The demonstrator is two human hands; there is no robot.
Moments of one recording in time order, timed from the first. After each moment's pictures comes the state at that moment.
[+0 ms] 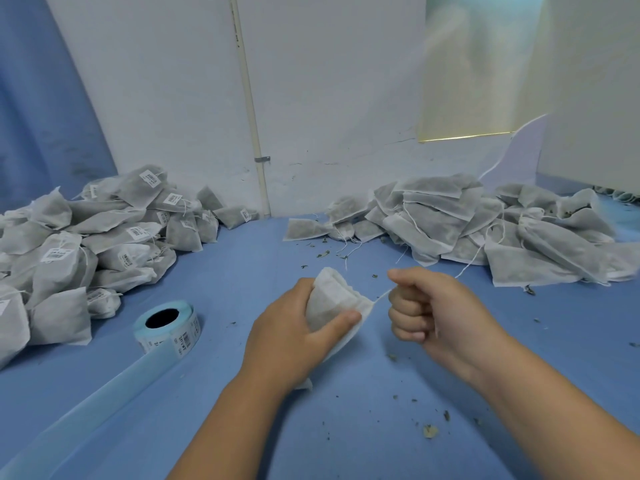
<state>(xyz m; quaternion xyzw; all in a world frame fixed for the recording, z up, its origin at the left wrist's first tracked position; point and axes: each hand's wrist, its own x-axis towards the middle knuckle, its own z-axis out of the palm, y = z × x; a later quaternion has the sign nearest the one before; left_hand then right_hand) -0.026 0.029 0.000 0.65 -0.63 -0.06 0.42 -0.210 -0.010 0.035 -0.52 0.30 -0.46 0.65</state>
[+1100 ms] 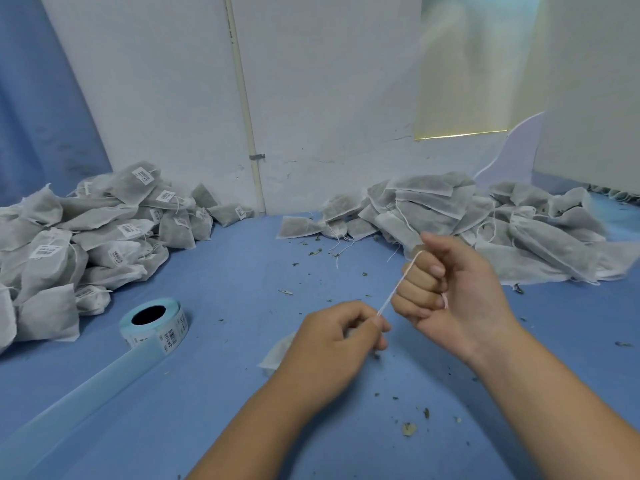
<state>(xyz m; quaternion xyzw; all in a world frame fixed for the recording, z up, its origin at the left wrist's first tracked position) -0.085 0.041 0.008 0.53 -0.64 -0.30 0.46 -0.234 -0.023 0.048 -0.39 0.15 -0.48 0.77</state>
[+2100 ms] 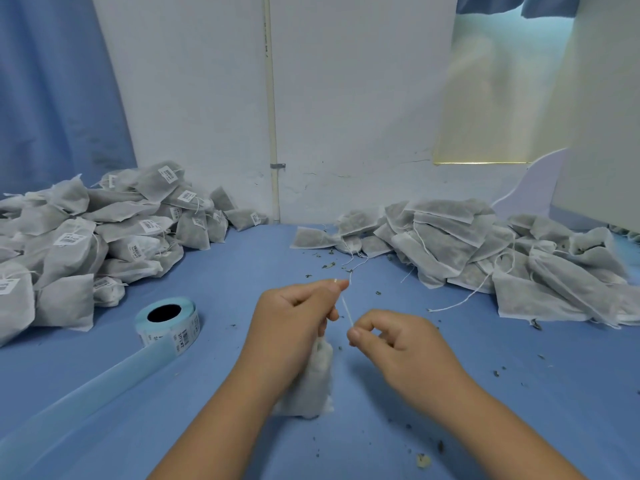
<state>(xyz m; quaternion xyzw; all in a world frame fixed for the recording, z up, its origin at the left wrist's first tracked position) -0.040 0.039 0.030 0.51 -0.50 -0.30 0.63 -0.197 0.000 0.018 -0.81 0.38 -0.35 0.27</state>
